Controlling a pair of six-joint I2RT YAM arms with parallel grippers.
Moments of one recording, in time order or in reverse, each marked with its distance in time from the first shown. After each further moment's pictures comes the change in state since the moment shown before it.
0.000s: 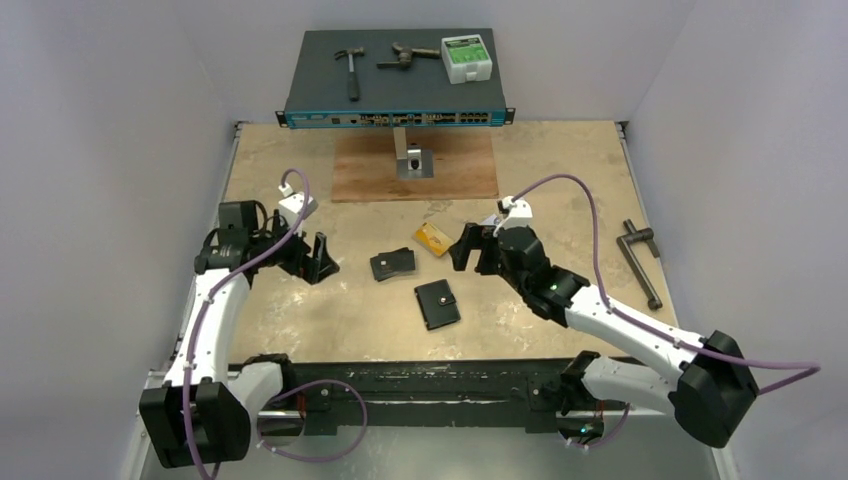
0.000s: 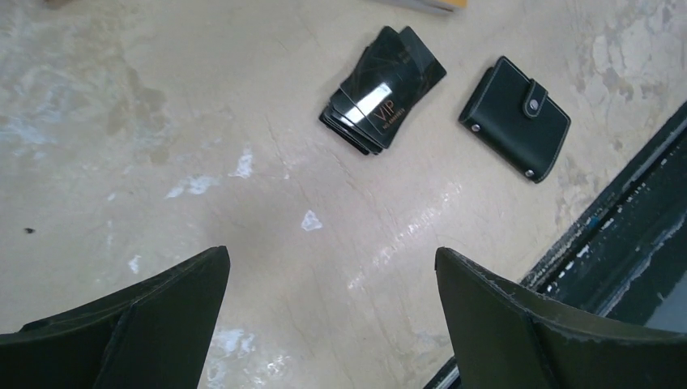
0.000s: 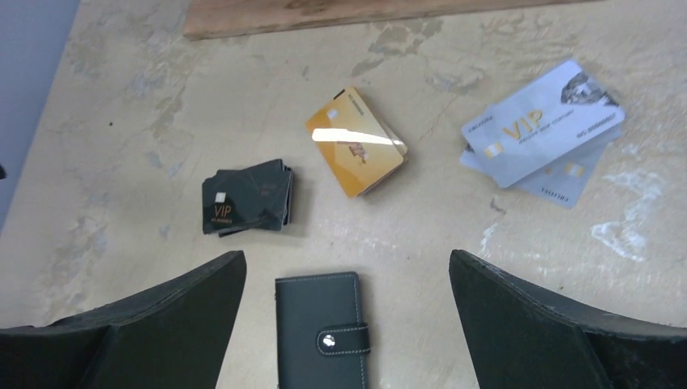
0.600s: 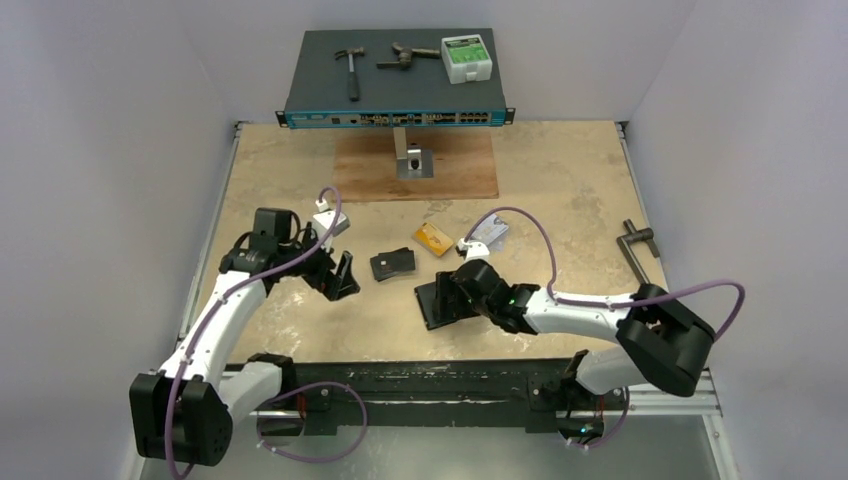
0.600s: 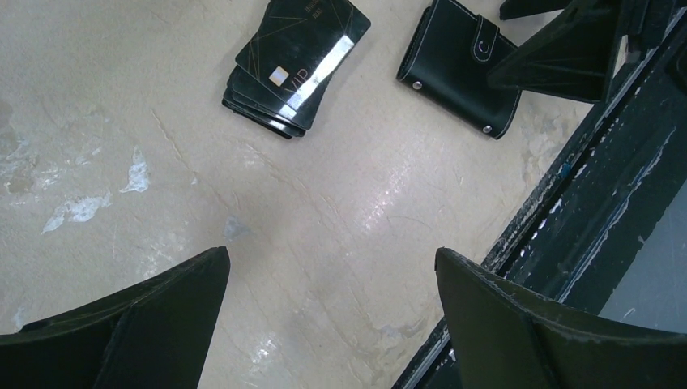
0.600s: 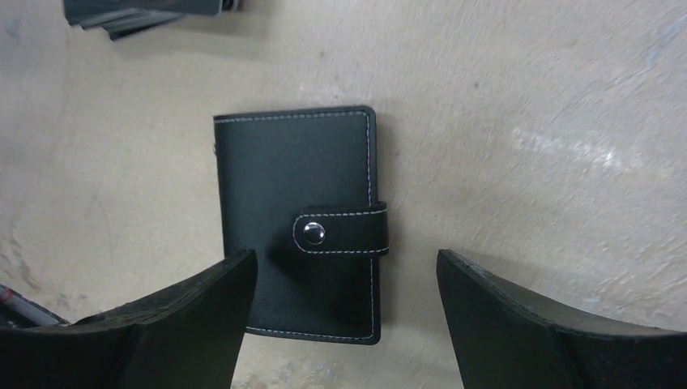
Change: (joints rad) left arm -0.224 0.018 -0.093 0.048 -0.034 -0.051; right arm 0.177 0.246 -0.116 0.038 -0.085 0.117
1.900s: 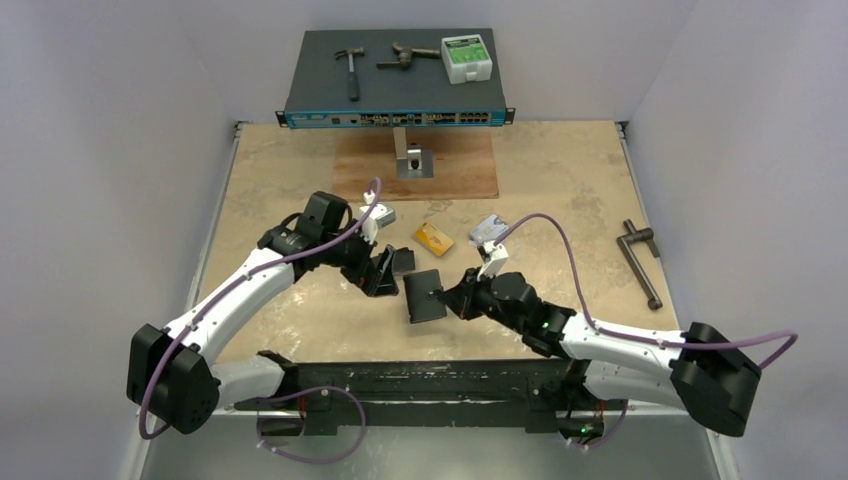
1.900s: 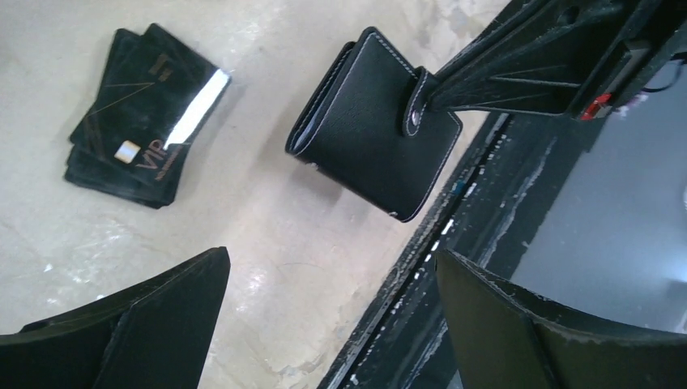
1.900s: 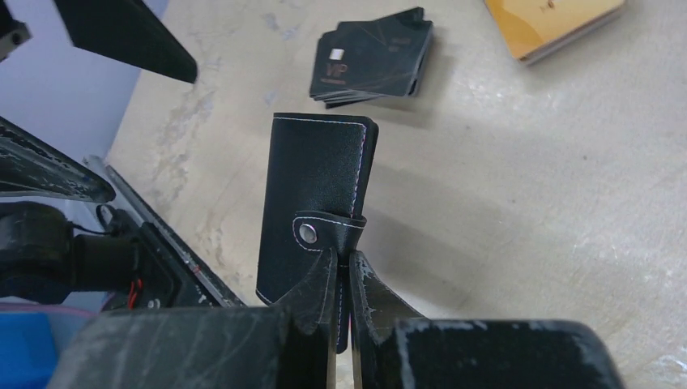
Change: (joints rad) left arm -0.361 0.160 0.176 -0.005 -0.123 -0.283; right arm 0.029 -0.269 -0.214 0.328 -0.090 0.042
